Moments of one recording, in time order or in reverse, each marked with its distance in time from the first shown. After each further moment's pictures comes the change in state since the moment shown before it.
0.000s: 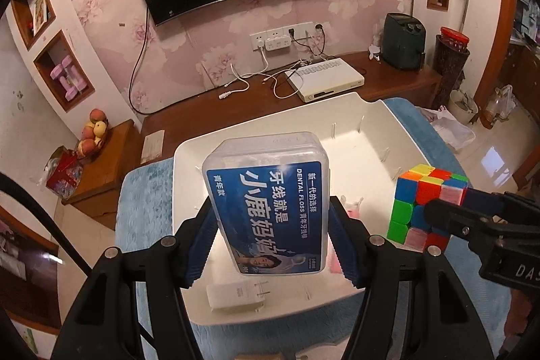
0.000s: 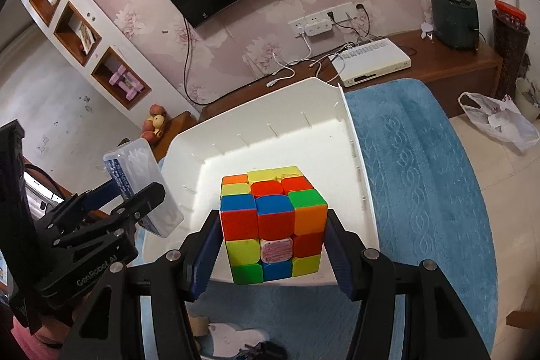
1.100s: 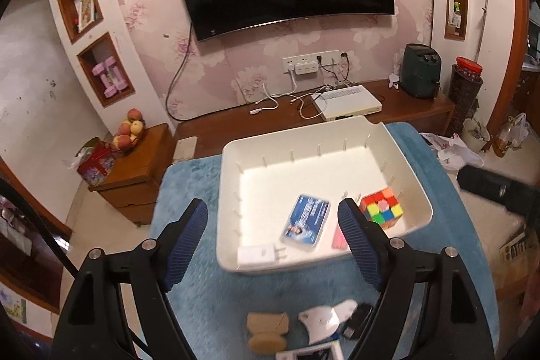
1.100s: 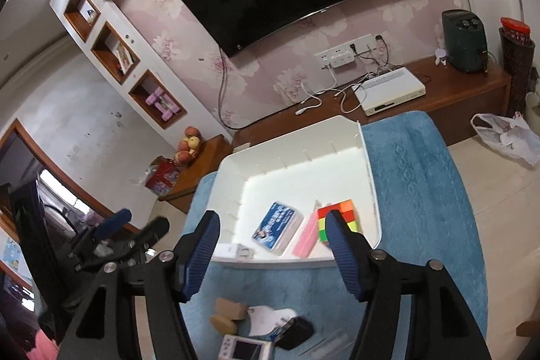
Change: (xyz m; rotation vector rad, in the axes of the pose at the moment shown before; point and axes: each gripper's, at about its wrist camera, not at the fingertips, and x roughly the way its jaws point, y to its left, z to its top) left arm -0.102 0.003 -0.030 -0.103 -0.095 0.104; right arm -0.098 0.021 -0.015 -0.021 -0.112 0.135
